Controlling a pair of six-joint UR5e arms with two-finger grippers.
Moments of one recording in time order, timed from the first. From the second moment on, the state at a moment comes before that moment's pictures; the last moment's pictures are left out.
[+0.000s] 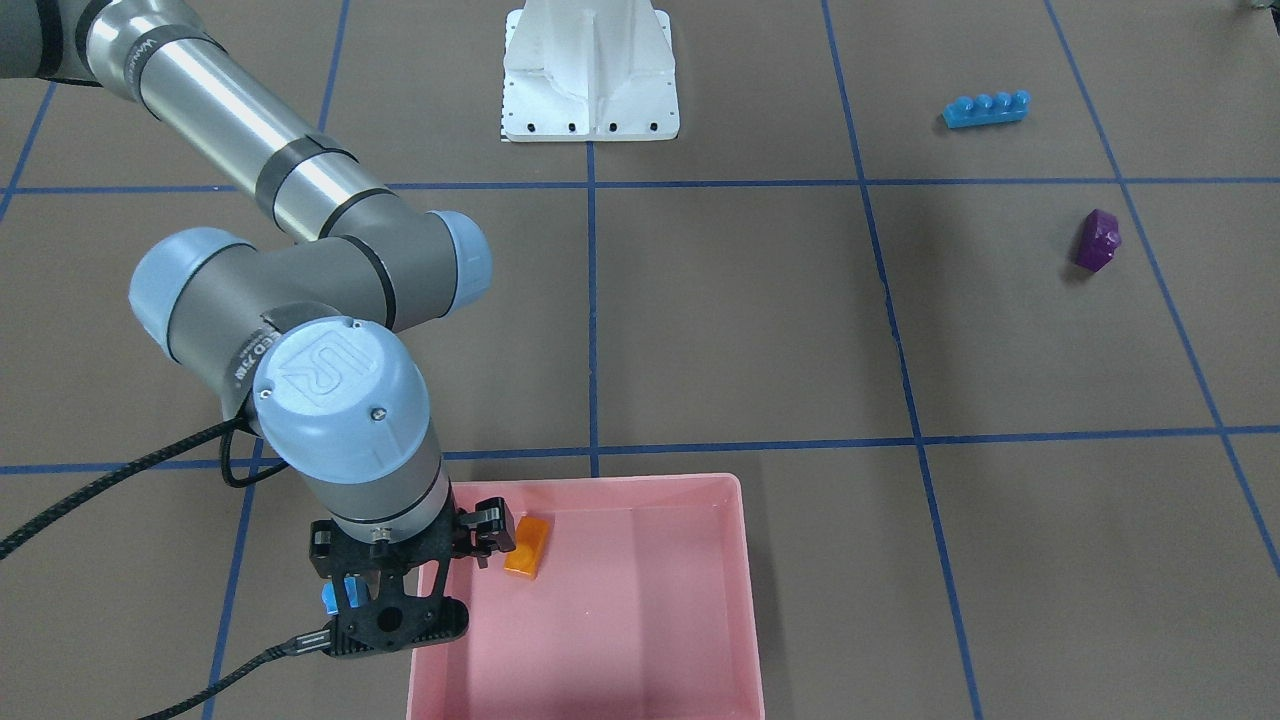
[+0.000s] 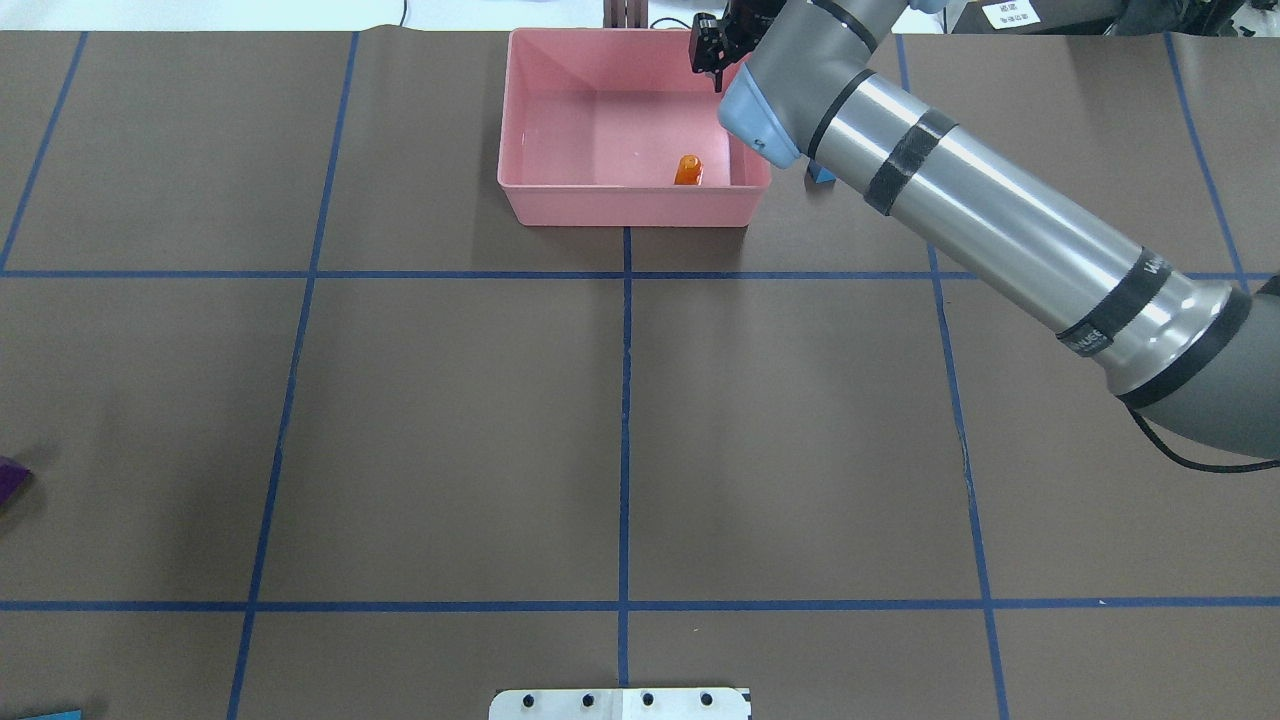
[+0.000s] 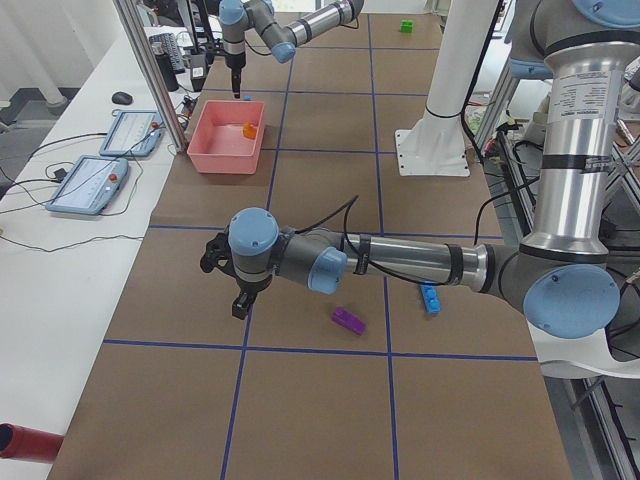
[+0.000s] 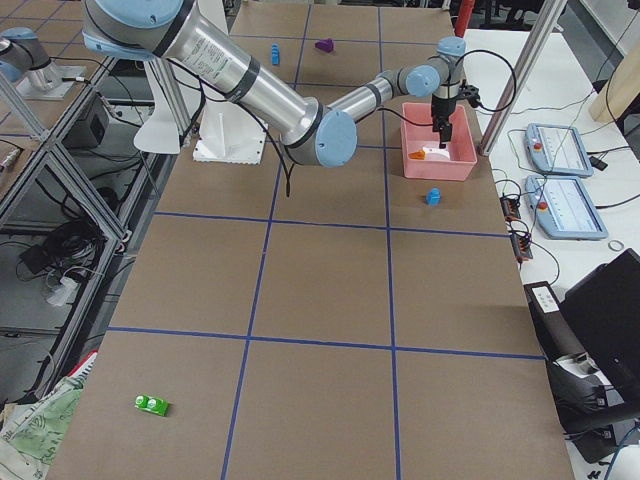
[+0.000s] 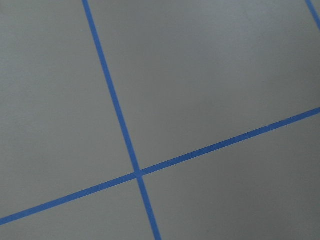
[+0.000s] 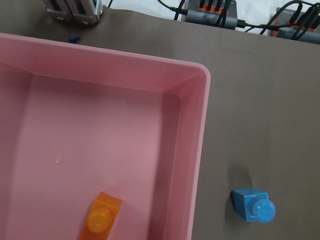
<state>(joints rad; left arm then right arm) -1.52 -1.57 -1.62 -1.88 -2.50 0.06 0.94 -0.50 1.03 -1.53 2.03 0.69</state>
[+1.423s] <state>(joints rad) -1.16 -1.26 -1.65 -2.23 -2.35 0.00 1.11 -1.26 1.87 -1.73 2.16 0.38</state>
